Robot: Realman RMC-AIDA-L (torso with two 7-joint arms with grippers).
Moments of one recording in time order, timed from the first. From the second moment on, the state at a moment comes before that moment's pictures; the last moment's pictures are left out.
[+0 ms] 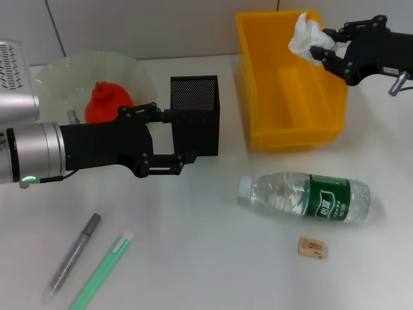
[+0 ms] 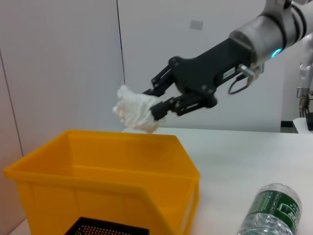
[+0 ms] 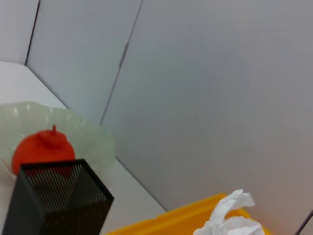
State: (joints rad) left arm -0.57 -2.08 1.09 0.74 1.74 1.37 -1.23; right arm 0.38 2.08 -0.99 -1.17 -1.89 -1.06 1.36
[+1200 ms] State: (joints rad) left arm -0.57 -2.08 1.10 0.73 1.74 1.35 -1.23; right arm 0.46 2.08 -0.99 -1.04 -1.88 -0.99 1.31
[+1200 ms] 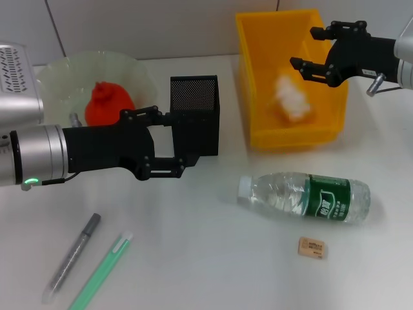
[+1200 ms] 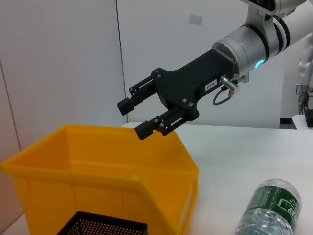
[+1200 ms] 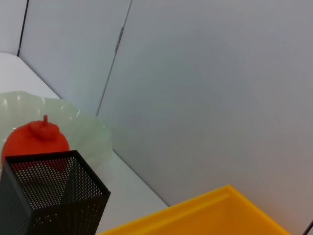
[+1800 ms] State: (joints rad) left arm -0.57 -2.08 1.10 0.71 1.74 1.35 -1.22; right arm 0.37 2.09 -1.01 -1.18 -1.88 -1.07 1.36
